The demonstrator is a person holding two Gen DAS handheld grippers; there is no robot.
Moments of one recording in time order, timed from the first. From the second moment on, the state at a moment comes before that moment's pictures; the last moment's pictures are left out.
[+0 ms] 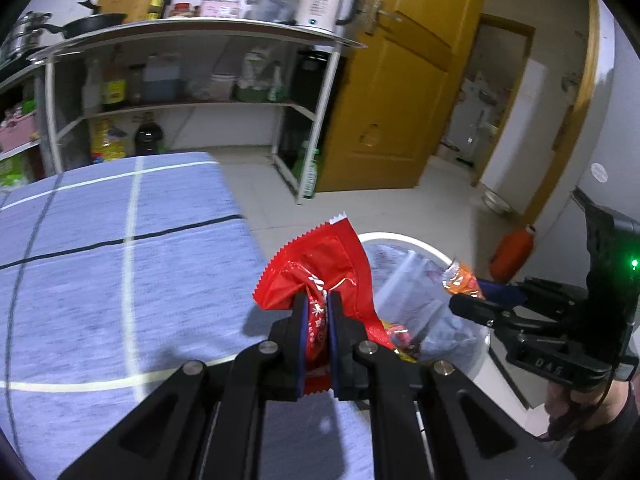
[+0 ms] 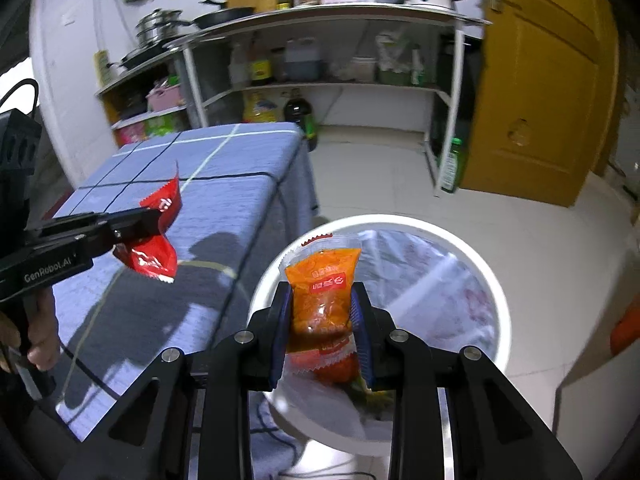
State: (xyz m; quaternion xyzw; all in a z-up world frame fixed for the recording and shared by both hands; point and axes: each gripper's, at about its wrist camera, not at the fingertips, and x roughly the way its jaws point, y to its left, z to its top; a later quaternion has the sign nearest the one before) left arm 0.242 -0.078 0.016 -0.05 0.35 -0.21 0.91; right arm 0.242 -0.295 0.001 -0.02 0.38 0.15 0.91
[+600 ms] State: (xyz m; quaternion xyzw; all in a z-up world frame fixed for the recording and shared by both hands) left arm 0.271 -0.167 -0.019 -0.04 0.41 -0.26 0.87; right arm 0.251 -0.355 -0.032 0.01 0.42 0.09 0.90
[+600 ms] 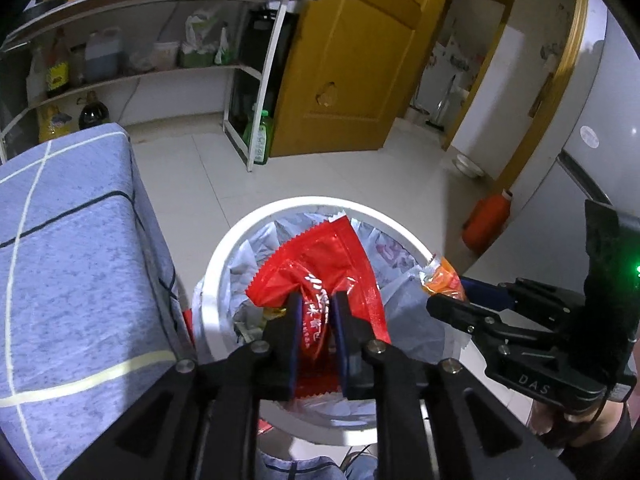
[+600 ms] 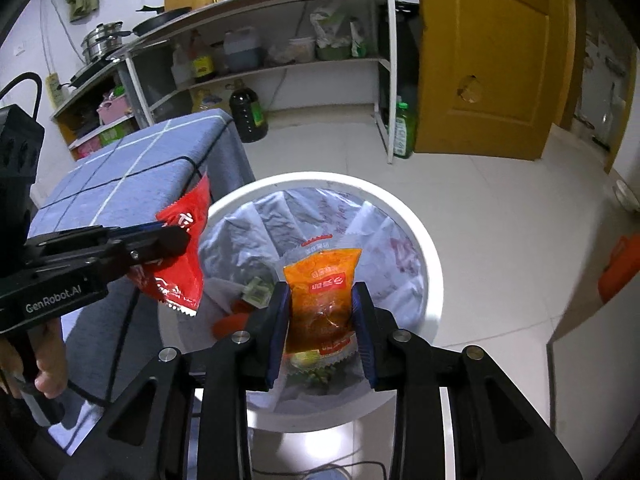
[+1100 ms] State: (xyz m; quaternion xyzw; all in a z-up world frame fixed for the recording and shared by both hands) left arm 0.262 -0.155 -0.005 -0.05 0.39 -0.27 0.88; right arm 0.240 -0.357 -0.018 0.02 0.40 0.08 0.92
